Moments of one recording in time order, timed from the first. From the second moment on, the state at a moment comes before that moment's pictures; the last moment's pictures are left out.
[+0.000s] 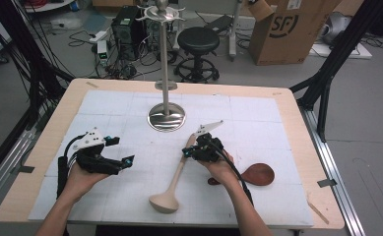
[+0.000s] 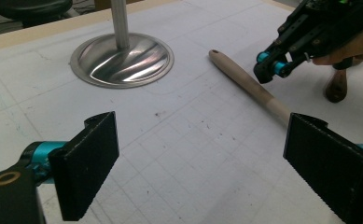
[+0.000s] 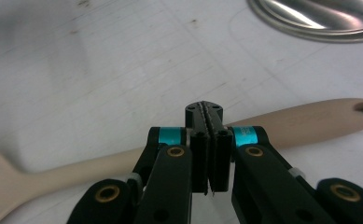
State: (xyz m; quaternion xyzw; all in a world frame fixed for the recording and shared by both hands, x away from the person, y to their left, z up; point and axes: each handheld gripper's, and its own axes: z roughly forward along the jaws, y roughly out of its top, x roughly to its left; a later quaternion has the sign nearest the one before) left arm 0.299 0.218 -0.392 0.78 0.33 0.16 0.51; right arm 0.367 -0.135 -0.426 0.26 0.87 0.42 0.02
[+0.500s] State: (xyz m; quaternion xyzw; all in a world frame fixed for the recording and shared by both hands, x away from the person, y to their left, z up) left arm 0.299 0.216 -0.392 0.78 0.32 0.16 0.51; right arm 0.314 -0.141 -0.434 0.21 0.89 0.41 -0.02
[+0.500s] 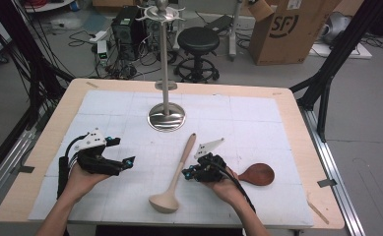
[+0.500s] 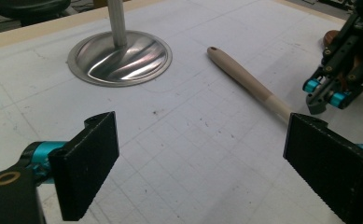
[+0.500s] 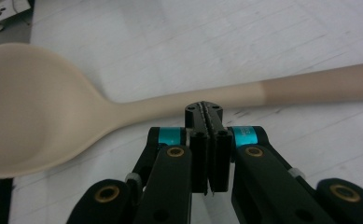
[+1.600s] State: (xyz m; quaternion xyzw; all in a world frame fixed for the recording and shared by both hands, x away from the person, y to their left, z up) left arm 0.299 0.208 -0.394 0.79 0.32 0.15 0.50; right arm 0.288 -0.116 -0.445 0.17 0.89 0.42 -0.07
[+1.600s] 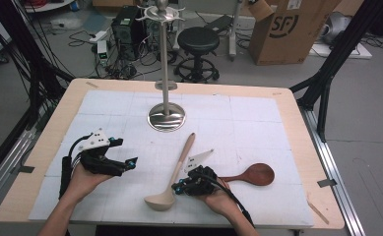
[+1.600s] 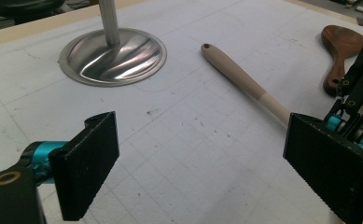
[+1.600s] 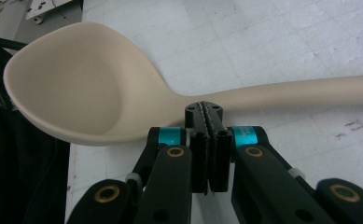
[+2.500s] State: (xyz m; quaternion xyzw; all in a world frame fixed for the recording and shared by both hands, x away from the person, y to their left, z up) left arm 0.299 0.208 -0.392 0.79 0.31 0.15 0.51; right arm 0.278 -0.090 -0.450 0.16 0.89 0.42 -0.08
